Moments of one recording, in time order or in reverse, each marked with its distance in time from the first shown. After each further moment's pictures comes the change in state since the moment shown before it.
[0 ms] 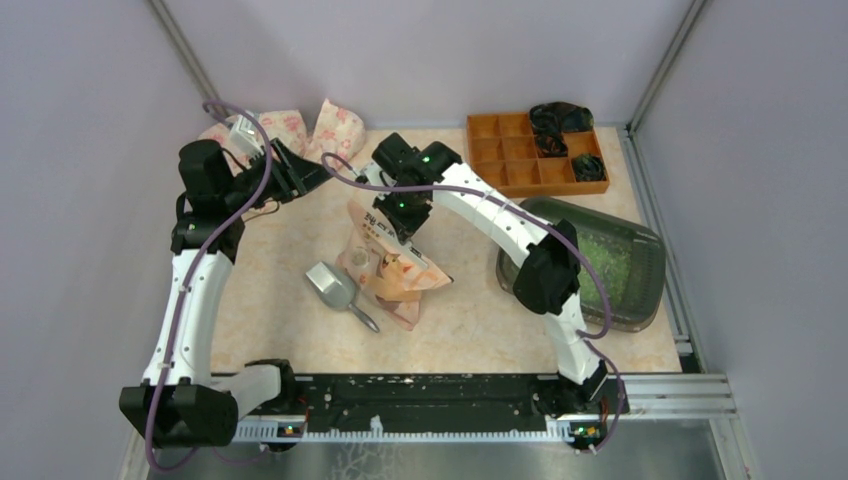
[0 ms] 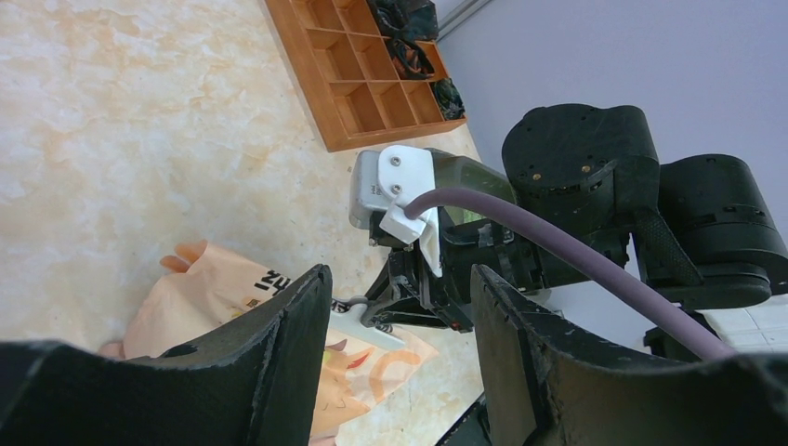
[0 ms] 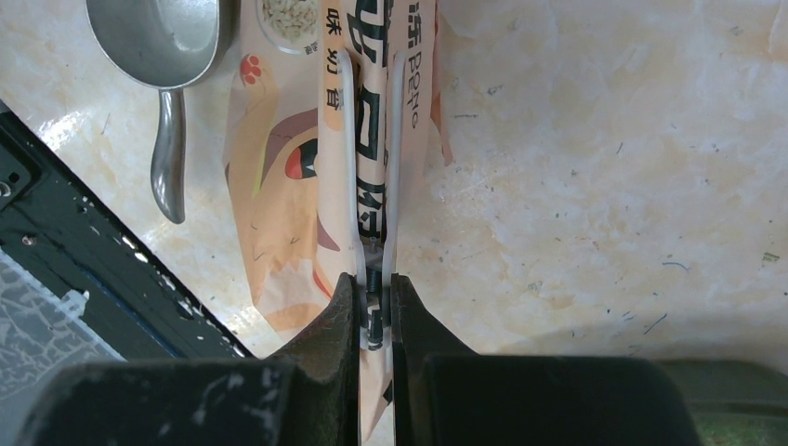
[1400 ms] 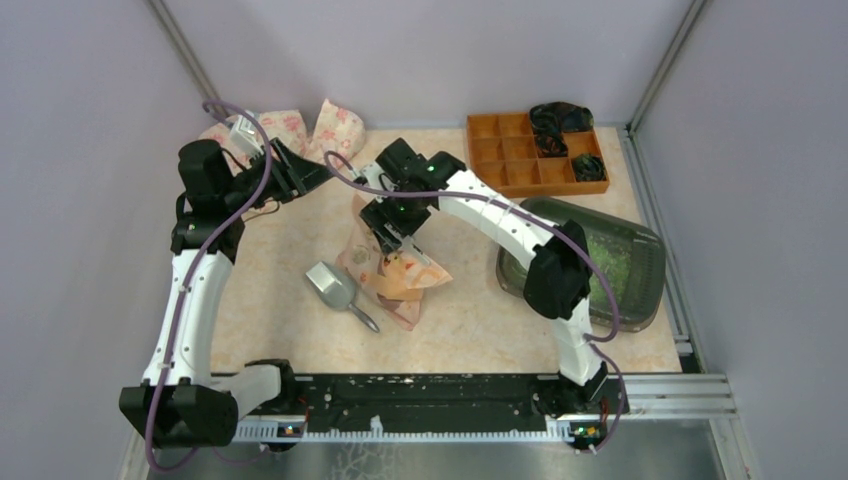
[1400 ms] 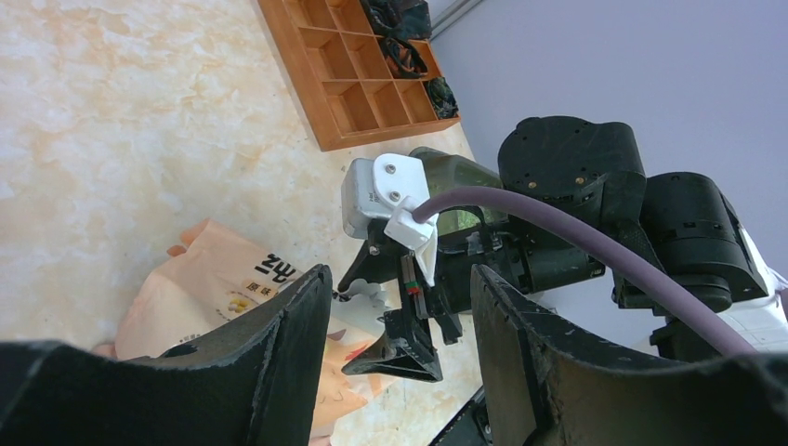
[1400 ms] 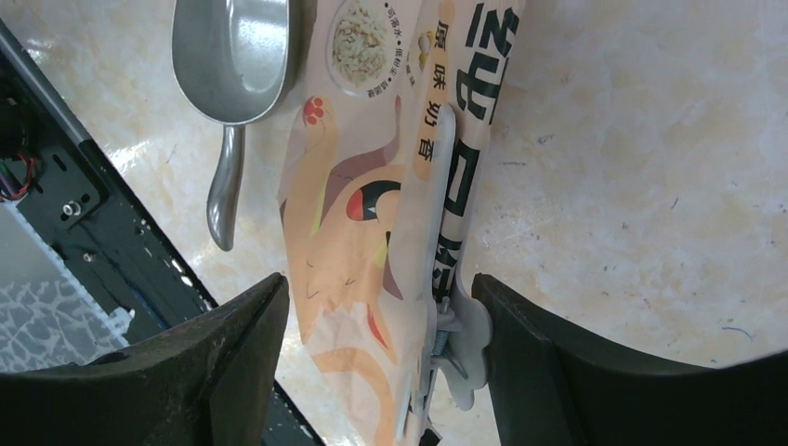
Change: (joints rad) left arm 0.000 0.000 0.000 0.006 0.013 -0.011; right arm -0.003 -0.072 -0.166 0.185 -0.111 0.034
